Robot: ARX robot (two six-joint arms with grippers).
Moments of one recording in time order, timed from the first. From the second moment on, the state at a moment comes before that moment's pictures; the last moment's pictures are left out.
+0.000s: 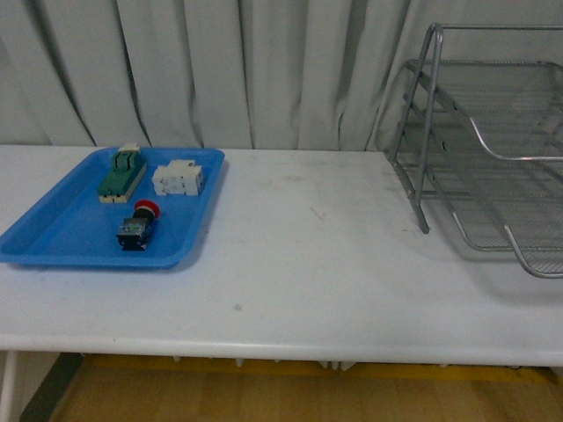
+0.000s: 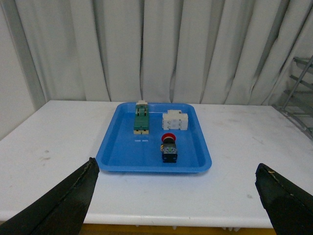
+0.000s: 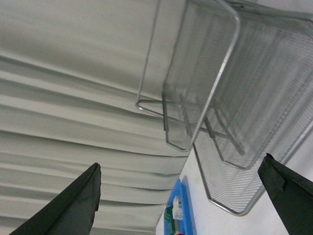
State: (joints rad) left arm 0.00 0.01 0.01 0.00 0.00 0.00; right arm -0.74 1.52 0.26 1.29 -0.80 1.29
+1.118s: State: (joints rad) left arm 0.00 0.01 0.01 0.00 0.00 0.00; right arm -0.12 0.26 0.05 0.22 -0.12 0.01
